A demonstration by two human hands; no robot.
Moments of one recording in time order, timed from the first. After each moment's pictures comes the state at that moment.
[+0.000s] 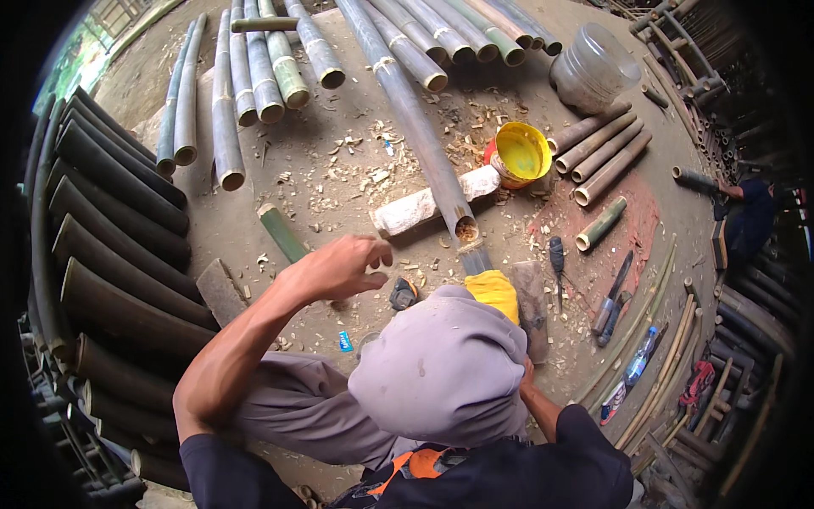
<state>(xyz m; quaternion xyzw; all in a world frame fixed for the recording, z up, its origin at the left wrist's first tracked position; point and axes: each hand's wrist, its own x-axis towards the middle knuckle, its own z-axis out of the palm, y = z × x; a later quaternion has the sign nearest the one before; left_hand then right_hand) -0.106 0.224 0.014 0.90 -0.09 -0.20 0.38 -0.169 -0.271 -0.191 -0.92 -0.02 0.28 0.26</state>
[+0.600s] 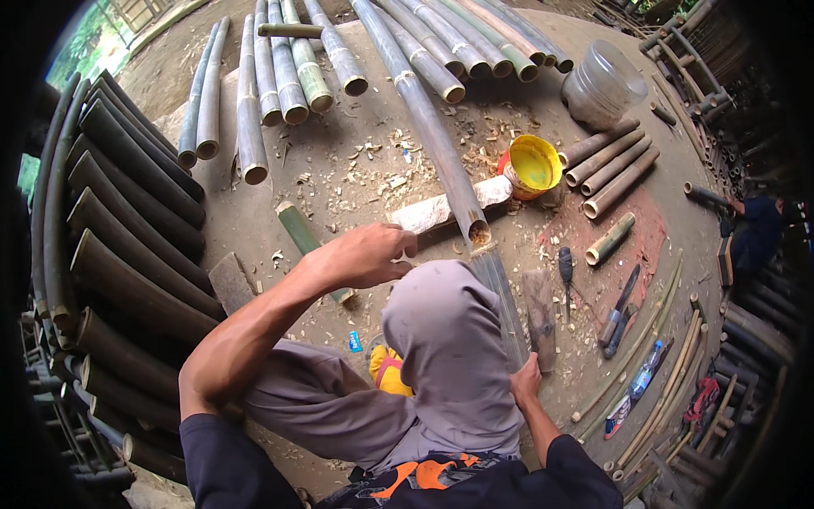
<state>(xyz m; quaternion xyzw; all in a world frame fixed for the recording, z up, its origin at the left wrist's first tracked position) -0.105 0.215 0.037 0.93 -0.08 -0.21 0.31 -0.167 -0.244 -0.179 -0.97 0.02 0.13 0.20</state>
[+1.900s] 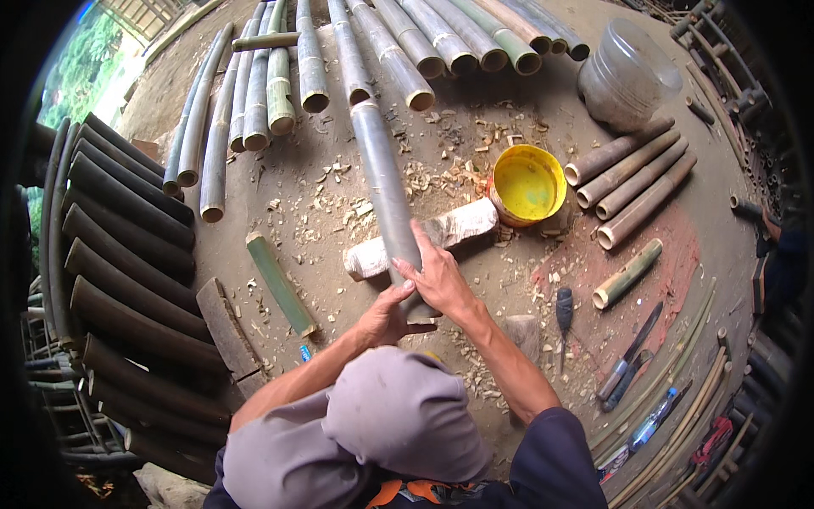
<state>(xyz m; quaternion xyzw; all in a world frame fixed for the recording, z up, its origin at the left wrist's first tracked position) -0.045 0.090 -0.114 0.27 0.33 -0.11 0.90 0.082 0.006 -0.118 -0.78 -0.42 0.15 0.45</state>
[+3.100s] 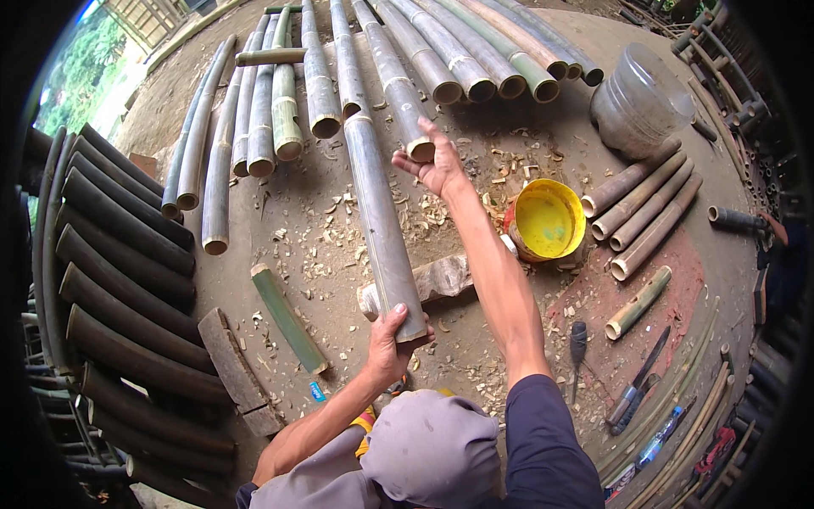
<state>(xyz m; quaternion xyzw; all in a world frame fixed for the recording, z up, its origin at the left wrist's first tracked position) -0.036 0.108 -0.129 0.27 0.36 0.09 0.89 0.258 0.174 -0.141 -0.42 0.03 0.39 0.82</state>
